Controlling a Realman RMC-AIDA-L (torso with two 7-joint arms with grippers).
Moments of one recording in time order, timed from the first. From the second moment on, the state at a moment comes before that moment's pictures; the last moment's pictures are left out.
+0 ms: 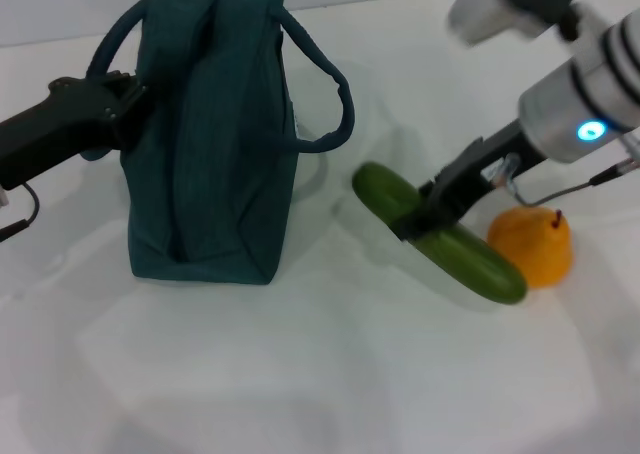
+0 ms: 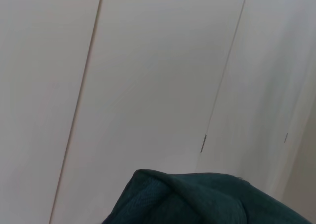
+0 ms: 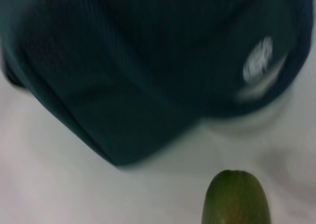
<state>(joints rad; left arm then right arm) -0.48 -2.09 0.95 0.66 1.50 1.29 -1.40 0.55 2.02 -1.43 -1.41 -2.33 -1.51 2.59</state>
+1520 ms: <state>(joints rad) -0.49 -2.09 1.03 0.63 1.42 1.46 -1.31 0.80 2.02 -0.95 -0.72 -1.40 -1.43 1.64</state>
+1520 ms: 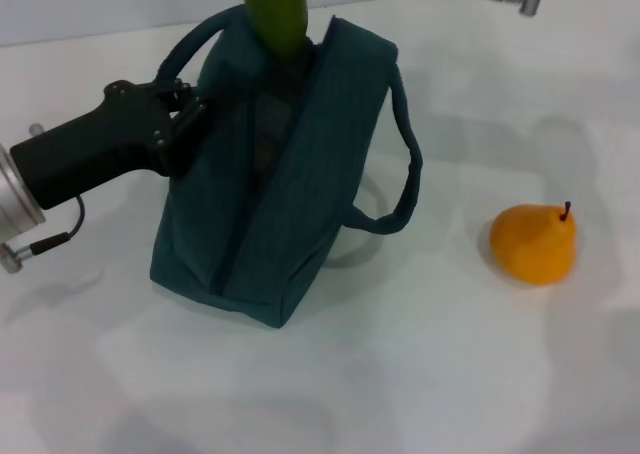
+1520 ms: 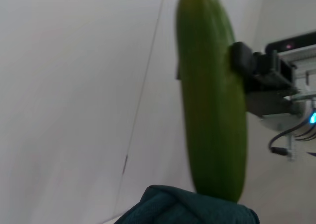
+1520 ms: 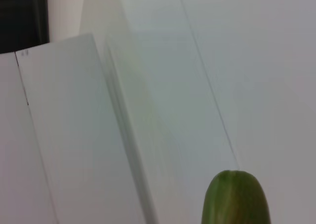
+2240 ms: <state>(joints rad) -0.50 -2.08 1.03 0.63 1.42 1.43 -1.30 0.69 2.03 -1.19 -0.65 -1.25 -1.42 1.39</state>
